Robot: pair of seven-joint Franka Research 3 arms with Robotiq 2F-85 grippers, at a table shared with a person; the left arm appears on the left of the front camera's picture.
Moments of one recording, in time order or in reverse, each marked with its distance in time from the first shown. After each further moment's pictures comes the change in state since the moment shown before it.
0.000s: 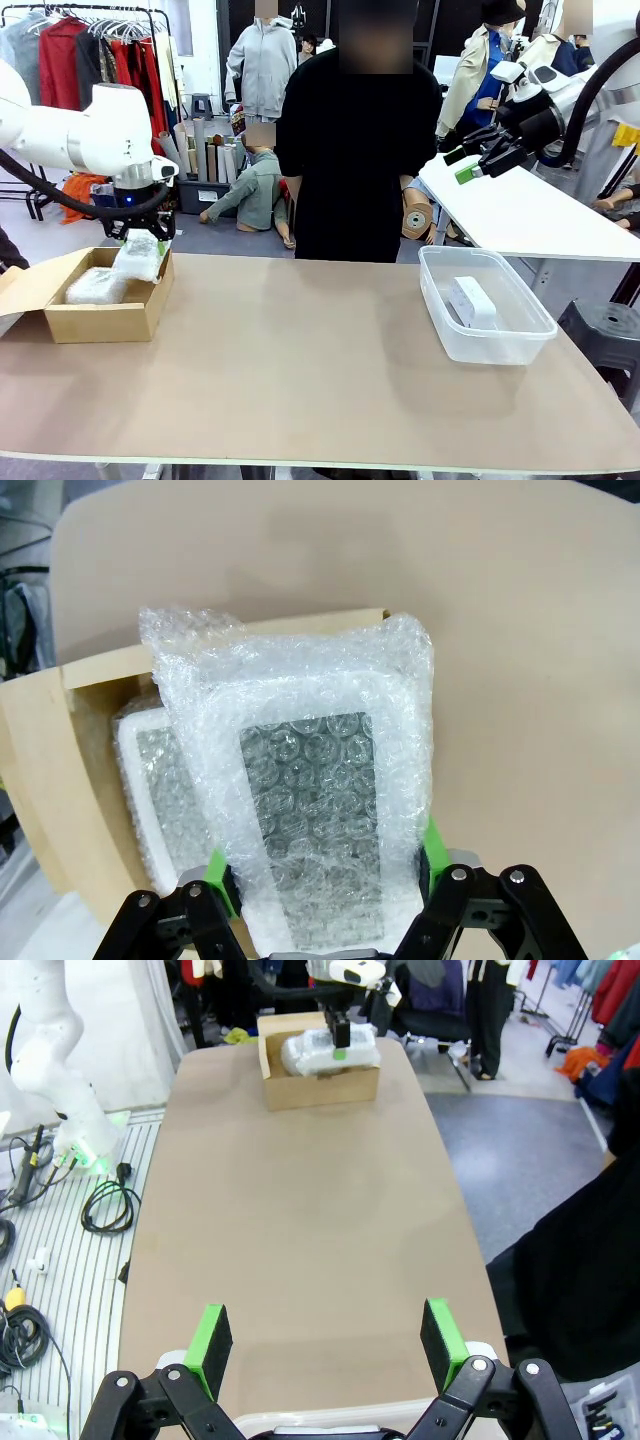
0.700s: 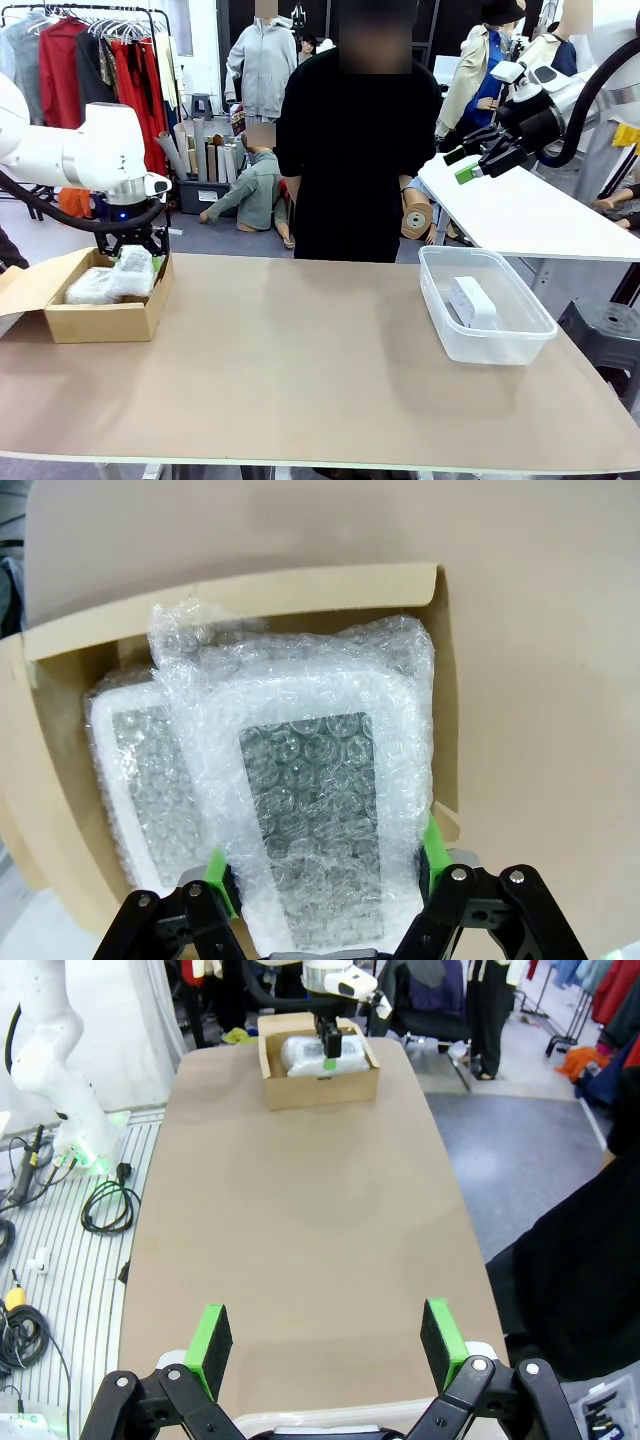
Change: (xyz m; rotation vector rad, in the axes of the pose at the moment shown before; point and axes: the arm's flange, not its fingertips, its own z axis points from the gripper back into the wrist) left arm -0.012 0.014 -0.030 -0.023 0.059 0.034; right arm 0.000 0.000 0.000 0.000 0.000 0.000
